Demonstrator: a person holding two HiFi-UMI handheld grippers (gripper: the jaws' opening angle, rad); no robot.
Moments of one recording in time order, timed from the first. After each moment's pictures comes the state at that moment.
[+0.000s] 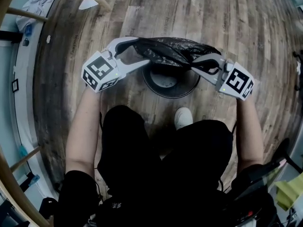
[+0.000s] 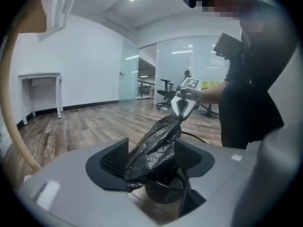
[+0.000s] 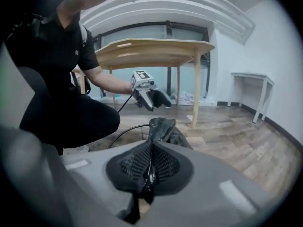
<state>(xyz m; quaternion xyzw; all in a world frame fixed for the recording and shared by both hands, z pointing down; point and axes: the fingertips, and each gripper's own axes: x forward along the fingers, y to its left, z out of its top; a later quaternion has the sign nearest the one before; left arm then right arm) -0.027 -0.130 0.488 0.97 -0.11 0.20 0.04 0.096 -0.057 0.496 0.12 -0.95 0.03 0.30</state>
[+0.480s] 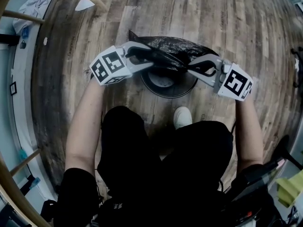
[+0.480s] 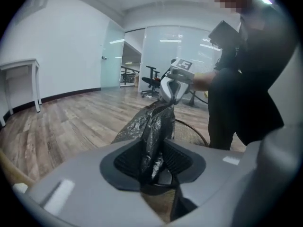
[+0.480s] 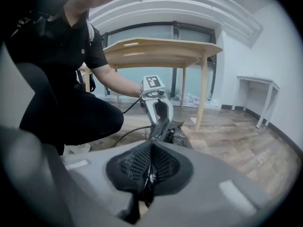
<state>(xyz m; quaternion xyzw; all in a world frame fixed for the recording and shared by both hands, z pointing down) 0.003 -0.108 0.533 0.96 0.01 0.28 0.04 0.086 -0.048 0.492 0.09 -0.95 0.01 0.30</state>
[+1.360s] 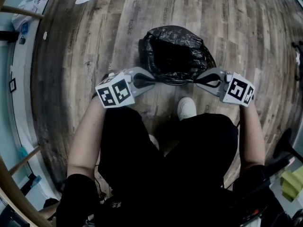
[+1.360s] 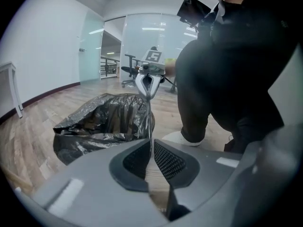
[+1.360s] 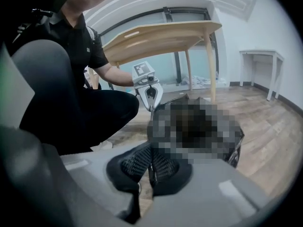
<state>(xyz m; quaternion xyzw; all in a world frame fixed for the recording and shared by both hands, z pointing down) -0.028 0.034 0.567 0.93 0.10 0.34 0.01 0.095 0.052 0.546 0.05 -0.93 0.11 0.34</state>
